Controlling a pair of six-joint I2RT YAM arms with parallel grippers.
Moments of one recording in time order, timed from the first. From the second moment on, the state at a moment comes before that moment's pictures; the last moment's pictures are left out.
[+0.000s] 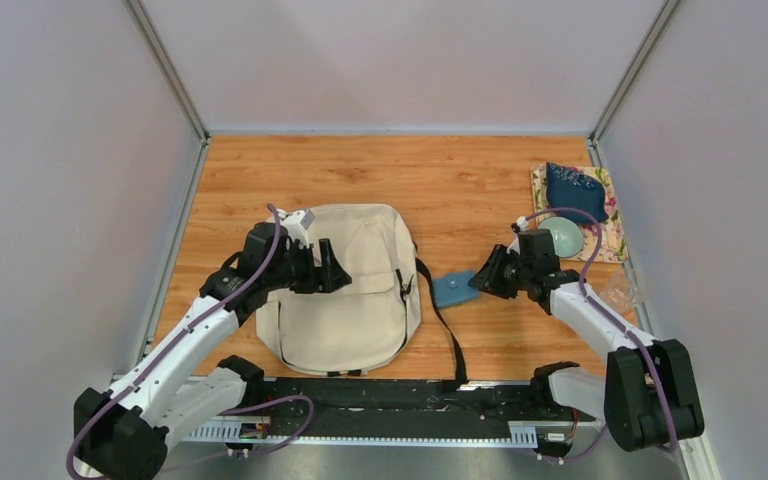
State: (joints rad) left arm -0.45 0.90 0.69 -0.47 0.30 -0.51; right arm 0.20 1.18 0.53 -0.24 -0.31 0.61
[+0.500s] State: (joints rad) left arm -0.45 0.96 0.67 -0.41 0.35 -0.51; right arm 0.20 1.09 0.50 -0.21 -0.48 0.62
